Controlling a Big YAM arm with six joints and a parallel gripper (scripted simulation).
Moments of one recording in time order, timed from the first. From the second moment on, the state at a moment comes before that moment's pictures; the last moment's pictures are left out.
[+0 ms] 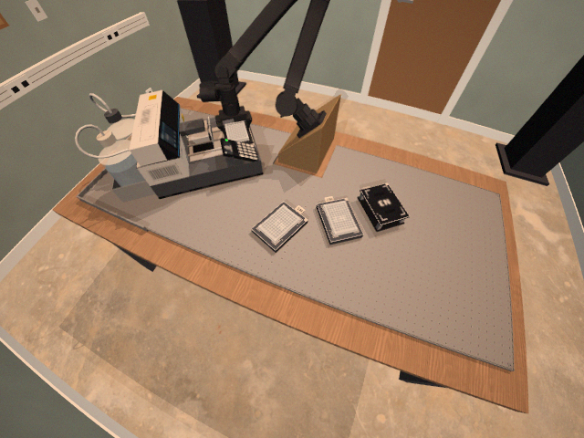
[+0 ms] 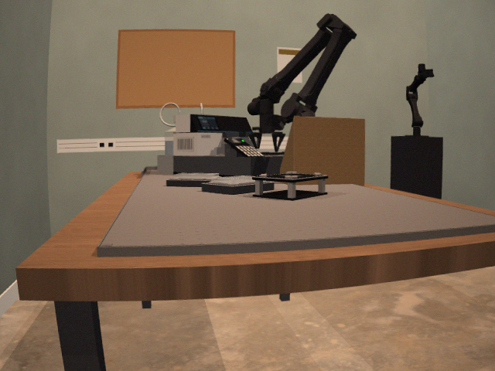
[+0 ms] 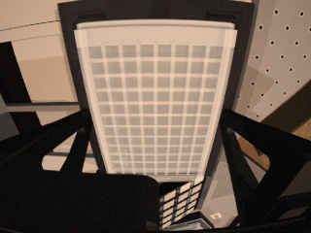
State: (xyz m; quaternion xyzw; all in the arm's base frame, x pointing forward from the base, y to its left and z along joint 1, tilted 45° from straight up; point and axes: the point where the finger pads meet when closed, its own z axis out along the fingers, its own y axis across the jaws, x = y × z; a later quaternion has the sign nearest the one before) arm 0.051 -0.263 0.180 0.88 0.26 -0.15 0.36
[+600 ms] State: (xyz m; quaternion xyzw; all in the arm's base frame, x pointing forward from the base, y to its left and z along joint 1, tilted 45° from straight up) arm 0.051 -0.263 0.180 0.88 0.26 -0.15 0.36
